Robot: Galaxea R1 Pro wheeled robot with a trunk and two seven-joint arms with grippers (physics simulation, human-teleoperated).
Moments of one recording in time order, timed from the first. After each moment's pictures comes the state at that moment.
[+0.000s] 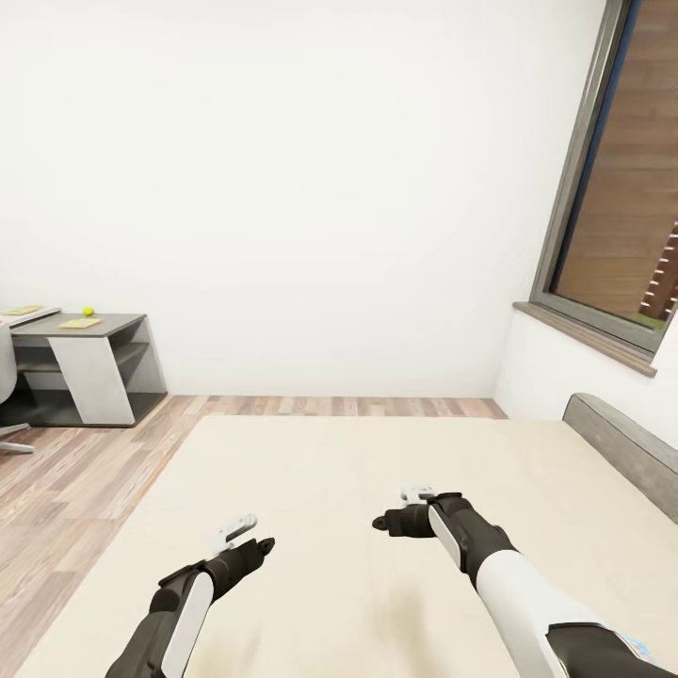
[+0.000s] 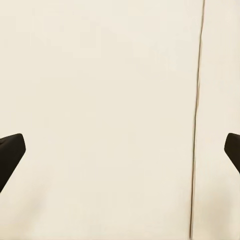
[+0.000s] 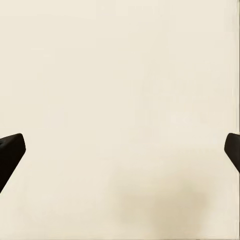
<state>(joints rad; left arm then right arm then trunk) -0.30 -0.10 0.12 -1.10 0.38 0.58 0.05 -0.78 0.07 0.01 -0.40 0.03 0.56 0.29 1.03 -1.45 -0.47</state>
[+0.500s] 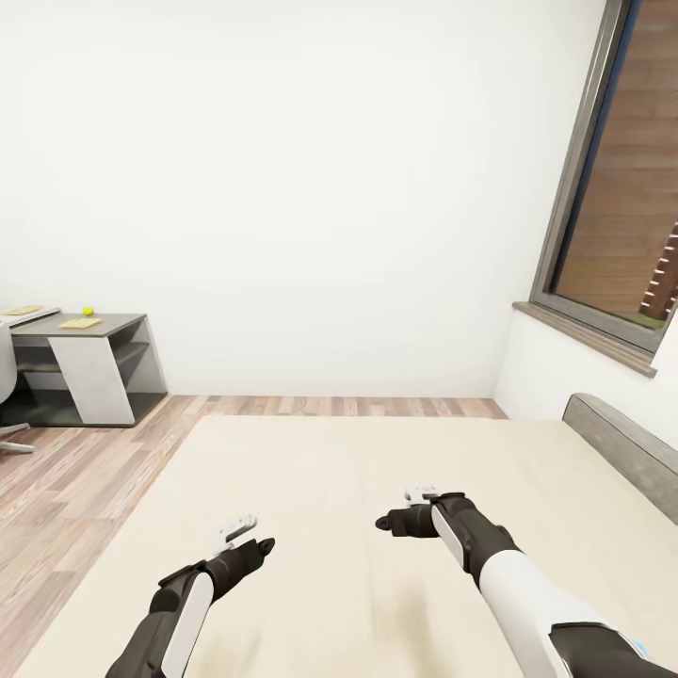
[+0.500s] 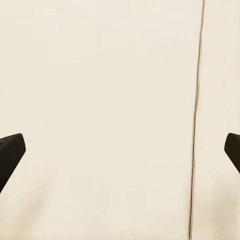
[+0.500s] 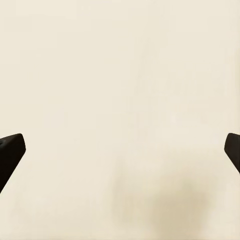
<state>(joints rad) -0.30 -0.10 0.12 -1.10 0.38 0.58 0.05 -0.78 0.06 0.01 -0.40 0.03 0.56 0.29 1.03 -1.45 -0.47</state>
